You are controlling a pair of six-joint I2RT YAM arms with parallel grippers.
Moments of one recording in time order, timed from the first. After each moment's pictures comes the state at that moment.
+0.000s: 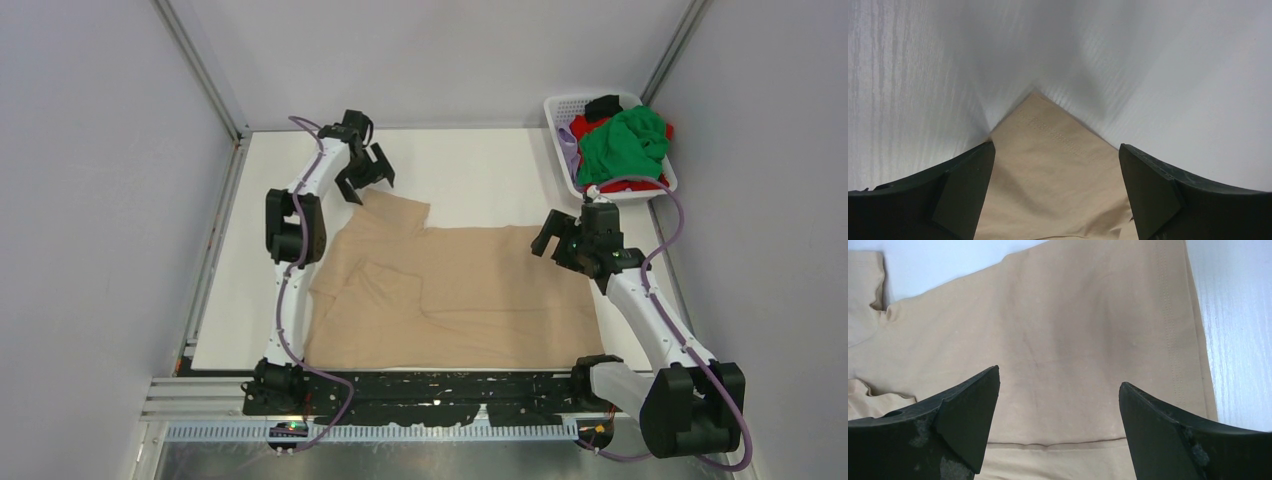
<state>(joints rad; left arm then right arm) -0.23 2.49 2.27 -0.98 0.05 -0.72 0.06 1.07 0.71 -0.44 -0.05 0.44</state>
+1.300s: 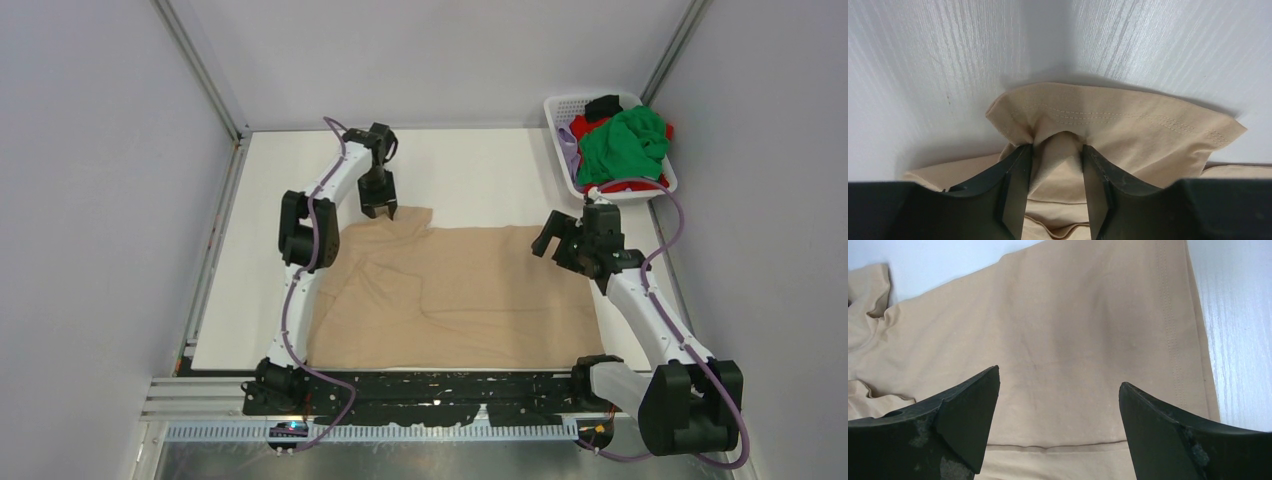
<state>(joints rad) -0.33 2.48 2.27 -1.22 0.02 -0.50 0.05 1.08 0.69 -0.41 -0.07 0.44</state>
